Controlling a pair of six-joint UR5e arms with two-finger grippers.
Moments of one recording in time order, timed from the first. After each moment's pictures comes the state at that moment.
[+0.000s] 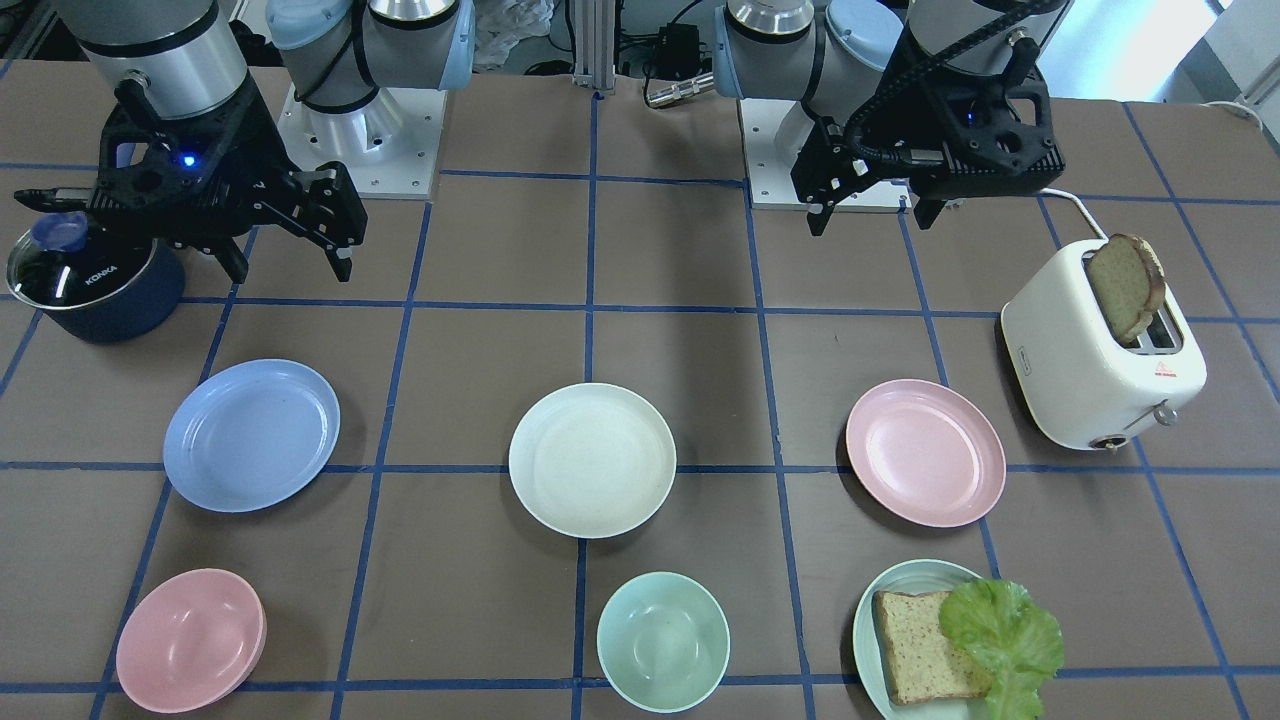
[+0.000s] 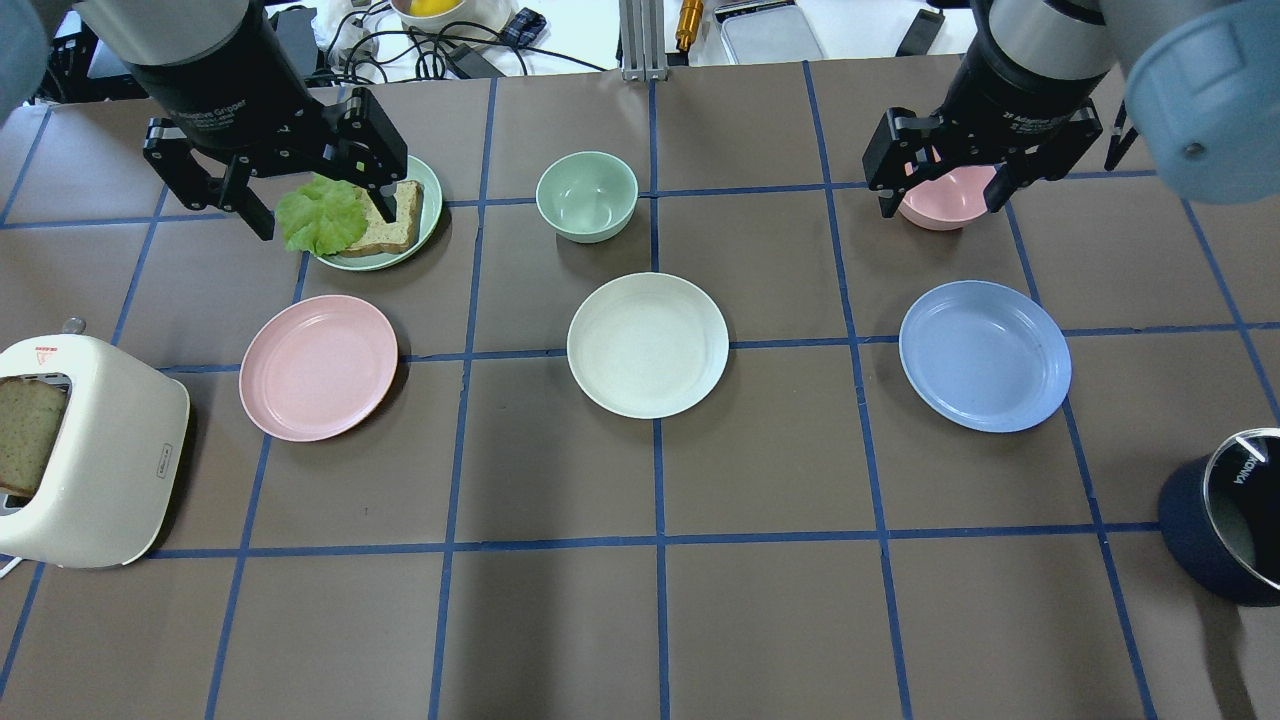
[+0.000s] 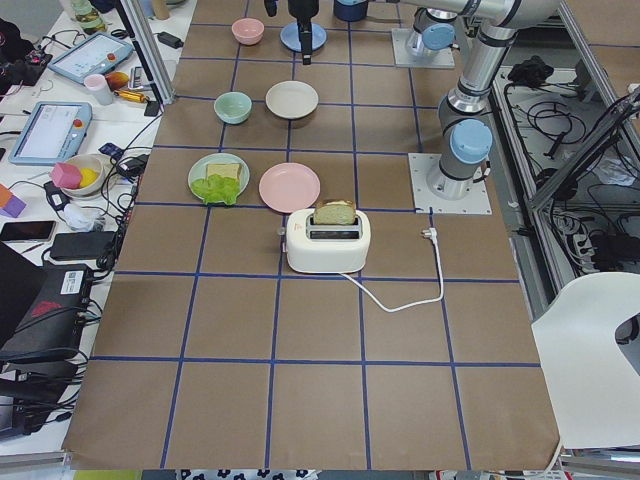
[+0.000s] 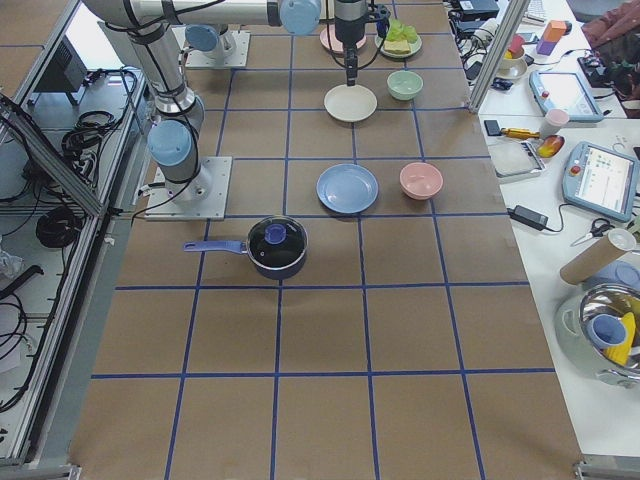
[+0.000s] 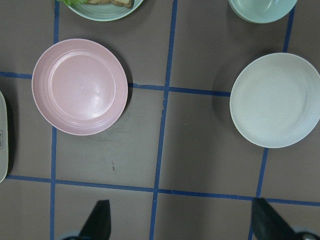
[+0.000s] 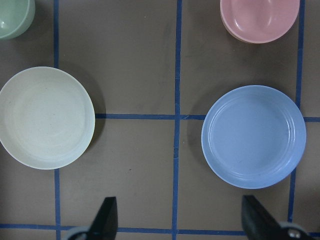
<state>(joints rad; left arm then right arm) -1.59 -1.58 -1.43 -1.72 1.56 -0.13 1.56 -1.58 1.59 -1.67 -1.54 -0.03</state>
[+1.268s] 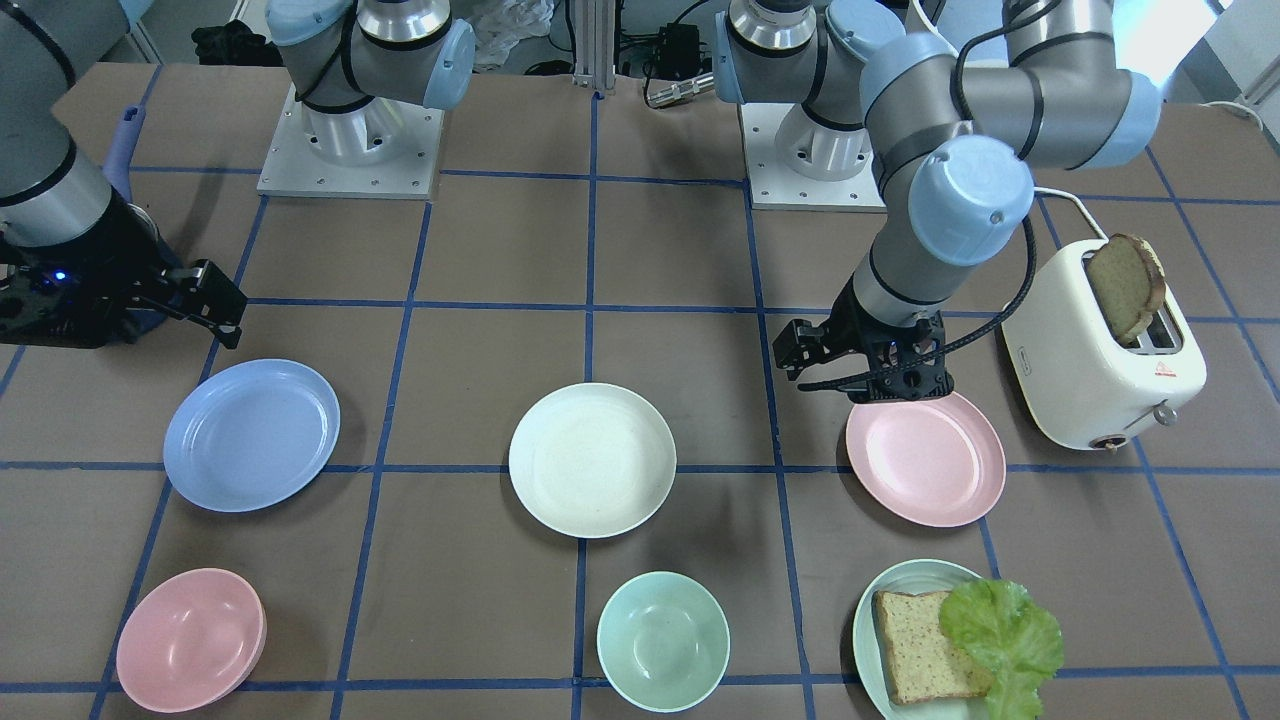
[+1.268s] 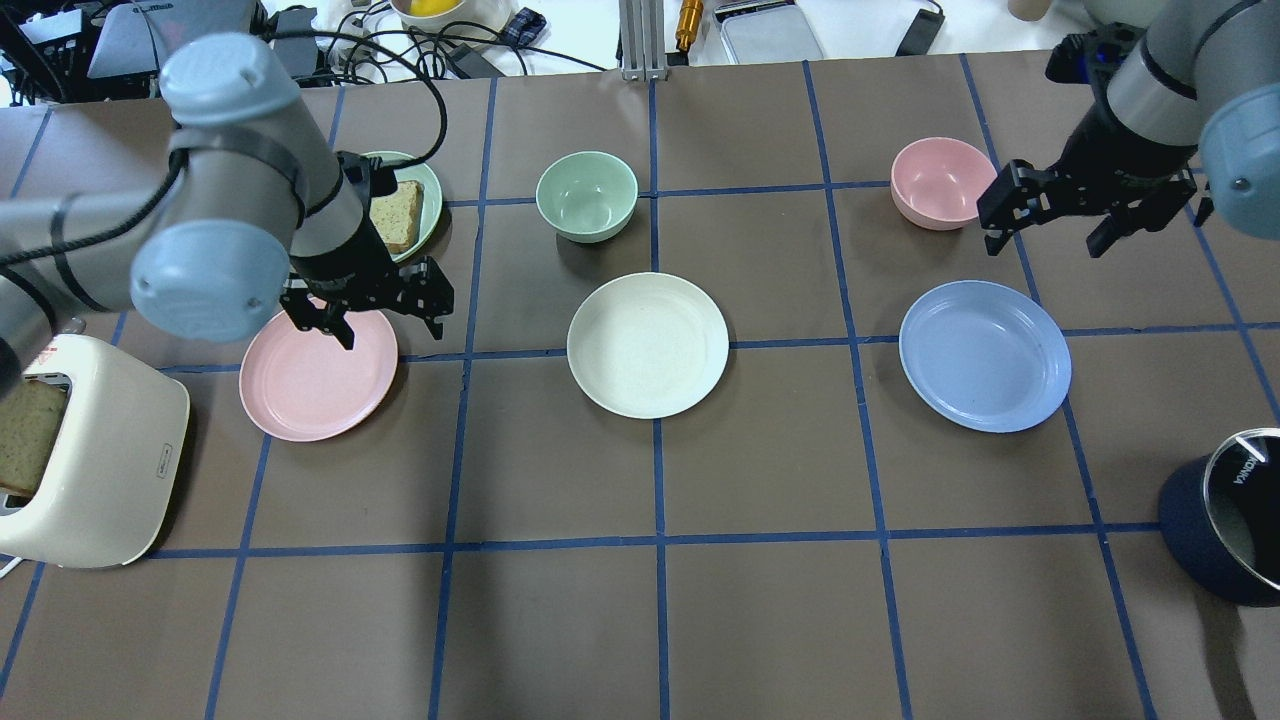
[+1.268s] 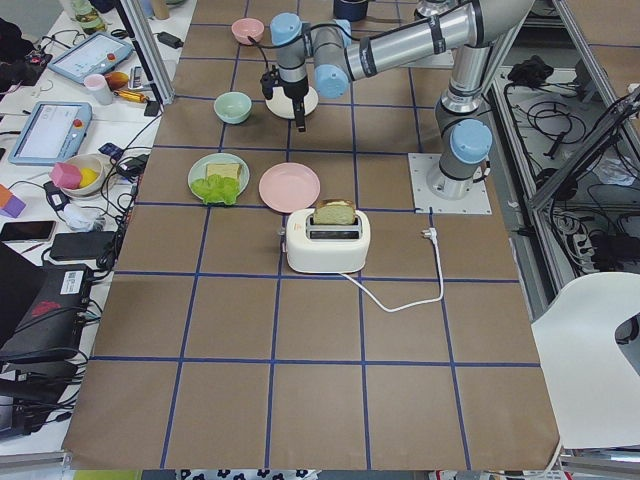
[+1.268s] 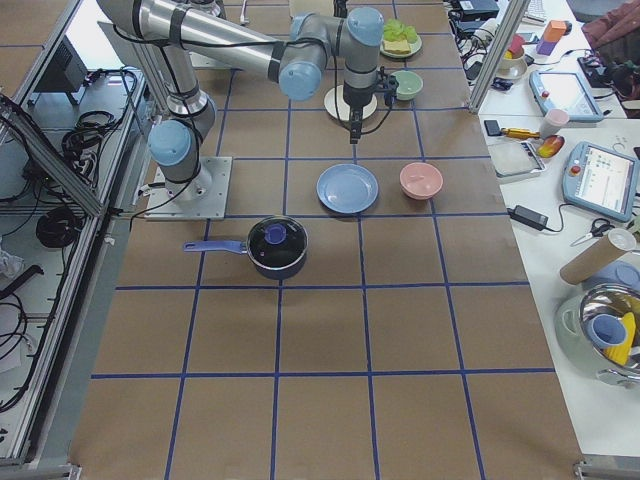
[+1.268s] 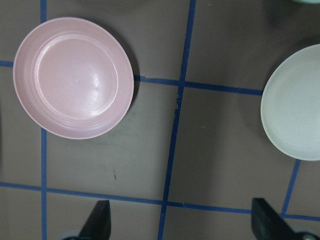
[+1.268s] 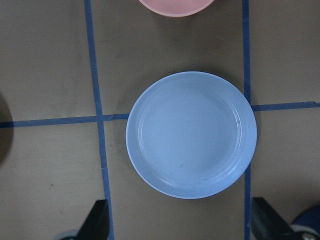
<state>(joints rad) -1.52 -1.74 -1.90 -1.16 1.58 -0.01 1.28 -1.51 1.75 -1.80 -1.55 -0.23</state>
